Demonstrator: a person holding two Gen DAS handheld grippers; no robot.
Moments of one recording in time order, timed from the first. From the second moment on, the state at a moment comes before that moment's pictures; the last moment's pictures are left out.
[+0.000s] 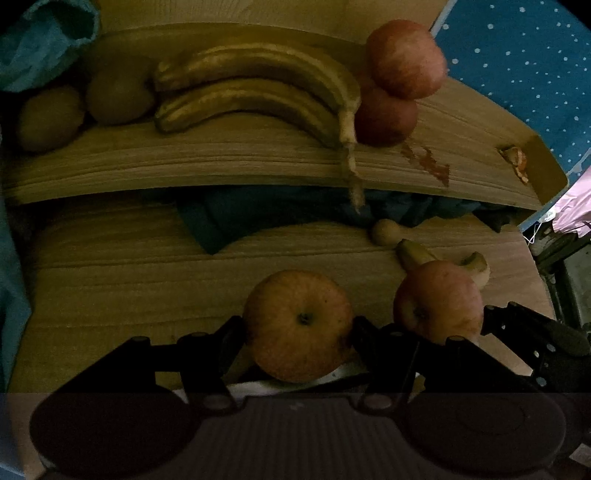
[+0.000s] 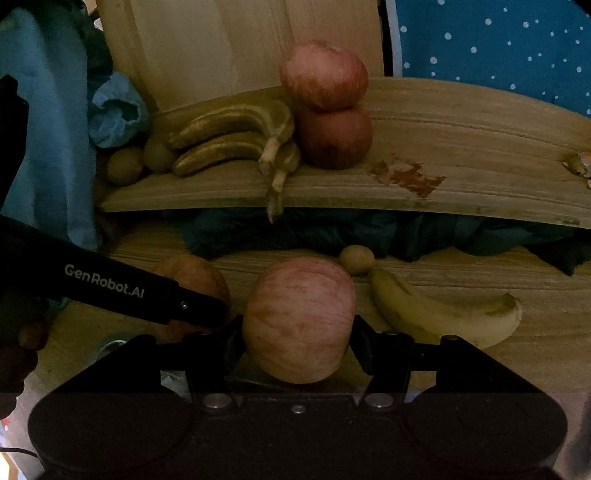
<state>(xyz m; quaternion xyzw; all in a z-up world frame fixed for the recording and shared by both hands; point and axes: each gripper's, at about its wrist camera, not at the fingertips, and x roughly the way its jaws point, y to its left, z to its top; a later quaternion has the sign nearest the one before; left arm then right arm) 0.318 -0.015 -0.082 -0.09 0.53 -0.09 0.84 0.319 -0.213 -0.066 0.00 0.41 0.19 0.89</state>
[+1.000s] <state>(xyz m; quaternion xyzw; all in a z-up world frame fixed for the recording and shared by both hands) 0.244 -0.022 -0.060 -0.09 0.52 -0.08 0.85 0.249 -0.214 -0.041 -0.01 0.40 0.22 0.89</state>
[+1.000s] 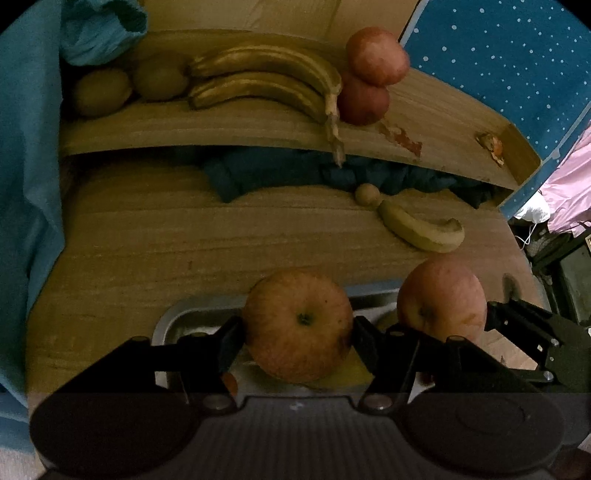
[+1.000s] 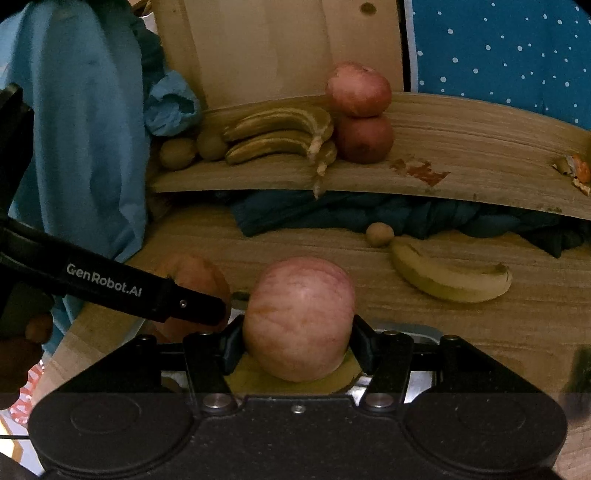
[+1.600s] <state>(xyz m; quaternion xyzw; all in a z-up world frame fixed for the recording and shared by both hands) 0.215 -0.020 -0.062 -0.09 0.53 -0.10 0.84 0.224 -0.218 -0.039 -0.02 0.40 0.24 0.88</state>
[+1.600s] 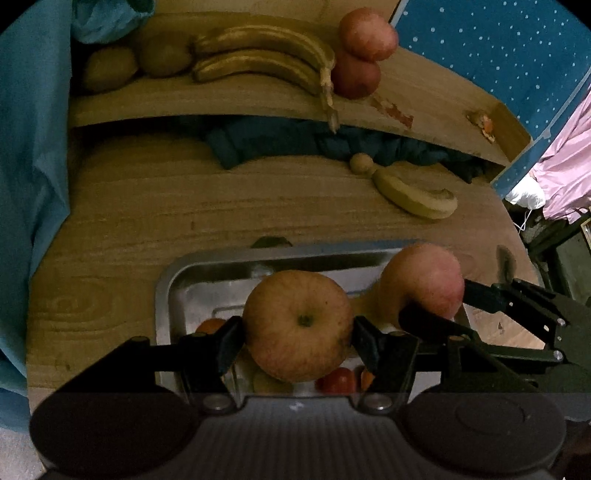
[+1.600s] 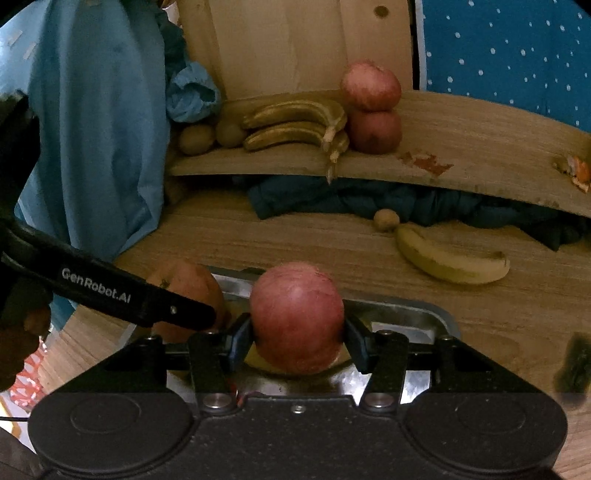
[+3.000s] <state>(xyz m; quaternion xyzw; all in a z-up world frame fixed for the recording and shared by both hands) 0.181 -0.021 -0.067 -0.07 0.56 -0.11 0.82 0.205 -0.229 -0.062 -0.03 0.48 0.23 0.85</state>
